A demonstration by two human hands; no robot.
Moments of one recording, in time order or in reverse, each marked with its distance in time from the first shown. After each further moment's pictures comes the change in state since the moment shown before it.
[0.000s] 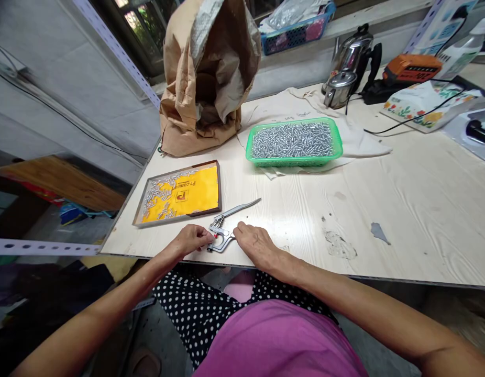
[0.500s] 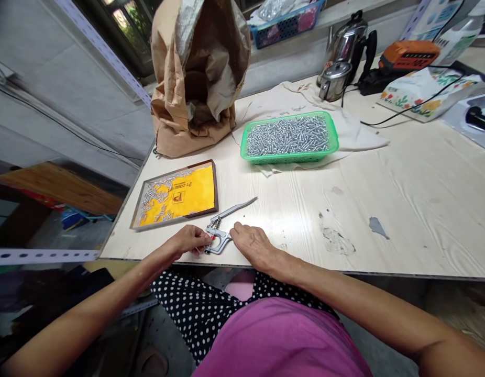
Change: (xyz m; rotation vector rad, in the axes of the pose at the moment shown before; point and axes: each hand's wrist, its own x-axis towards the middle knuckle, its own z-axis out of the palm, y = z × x) left_hand 0.001 0.011 -0.004 -0.120 -0.162 -0.127; right_hand -0.001 -0.002 -0.004 0.000 0.005 0.003
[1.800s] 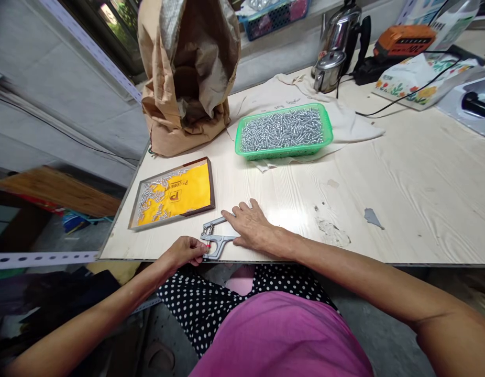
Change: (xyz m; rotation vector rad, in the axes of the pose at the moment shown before) left_hand -0.024 -0.016 0.017 -0.035 0.022 -0.094; right_hand 0.008 0.021 -0.038 0.022 -0.041 -0.025
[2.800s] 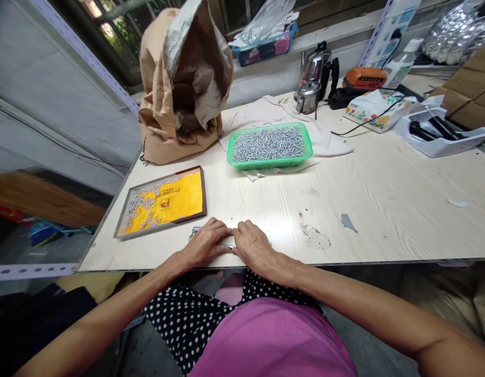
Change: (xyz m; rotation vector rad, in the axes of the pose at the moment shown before) left_hand 0.021 0.056 0.033 0.774 0.140 1.087; right_hand -0.038 -0.013 0.024 0.089 0.159 0.156
